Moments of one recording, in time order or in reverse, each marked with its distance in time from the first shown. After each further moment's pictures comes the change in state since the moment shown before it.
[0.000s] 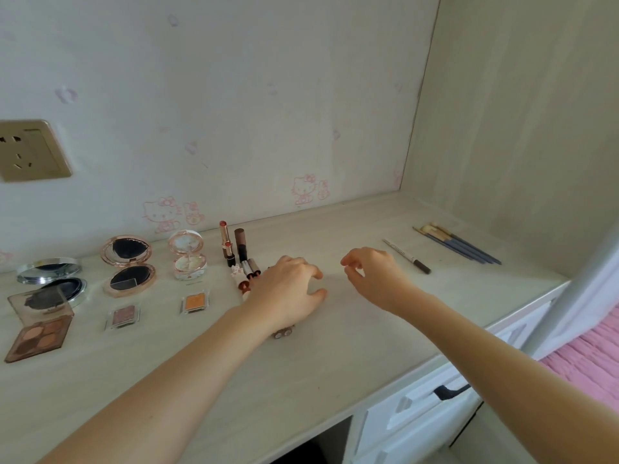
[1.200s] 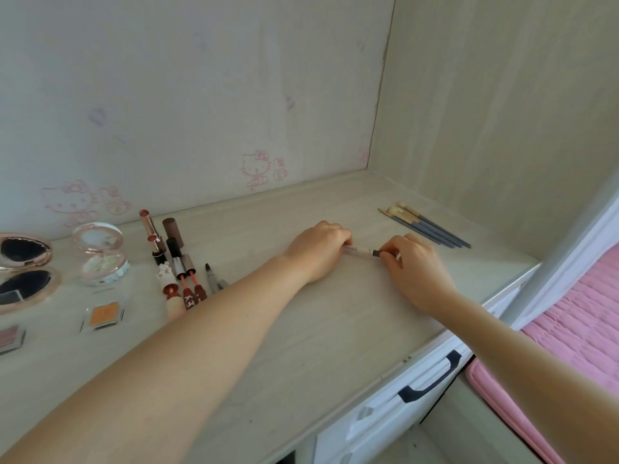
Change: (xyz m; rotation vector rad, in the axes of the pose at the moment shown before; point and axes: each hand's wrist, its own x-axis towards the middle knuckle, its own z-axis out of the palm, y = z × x) left_hand 0.134 0.060 0.073 -0.042 -0.047 0.276; right_hand -0.023 0.113 -0.030 -0.126 0.141 0.222
